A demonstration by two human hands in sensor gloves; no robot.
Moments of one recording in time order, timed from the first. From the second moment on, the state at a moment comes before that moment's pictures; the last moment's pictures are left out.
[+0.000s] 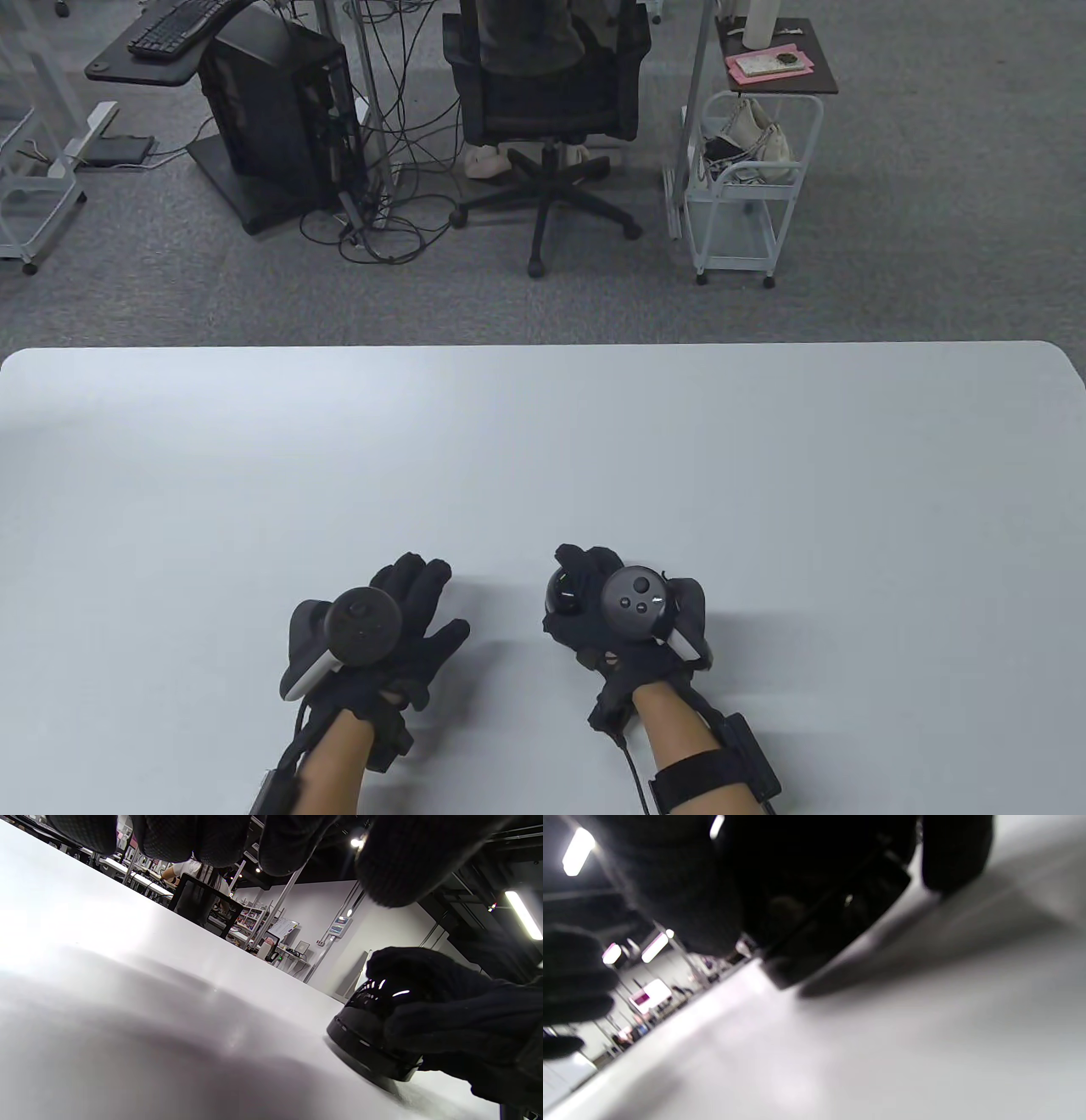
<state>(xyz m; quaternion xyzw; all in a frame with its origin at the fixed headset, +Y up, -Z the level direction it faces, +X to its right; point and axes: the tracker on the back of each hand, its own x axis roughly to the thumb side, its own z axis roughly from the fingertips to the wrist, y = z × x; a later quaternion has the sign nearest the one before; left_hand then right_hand) -0.213 -0.733 -0.304 -0.05 -0.15 0.25 0.95 0.080 -0.764 -0.338 0.15 0.03 0.92 0.35</state>
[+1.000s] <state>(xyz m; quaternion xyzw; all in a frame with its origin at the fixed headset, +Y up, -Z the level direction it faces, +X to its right) -0.210 -0.728 -0.301 -0.04 -0.16 0.25 0.95 0.082 -0.753 -0.326 0.15 0.01 0.89 0.42</state>
